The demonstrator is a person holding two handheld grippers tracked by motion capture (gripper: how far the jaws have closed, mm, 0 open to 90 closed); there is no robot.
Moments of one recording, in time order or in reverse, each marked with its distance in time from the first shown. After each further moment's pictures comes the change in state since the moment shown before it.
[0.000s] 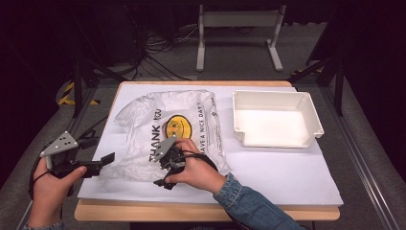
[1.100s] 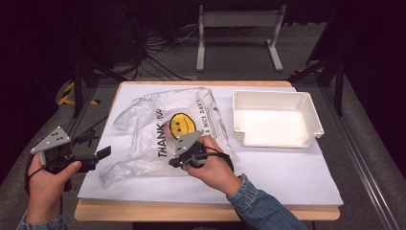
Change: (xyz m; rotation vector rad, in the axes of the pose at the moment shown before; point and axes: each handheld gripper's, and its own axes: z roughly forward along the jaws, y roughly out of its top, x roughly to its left) left arm 0.009 0.010 -0.008 -0.081 0.003 -0.021; right arm 0.005 -0.017 -0.072 -0.091 -0.070 0.023
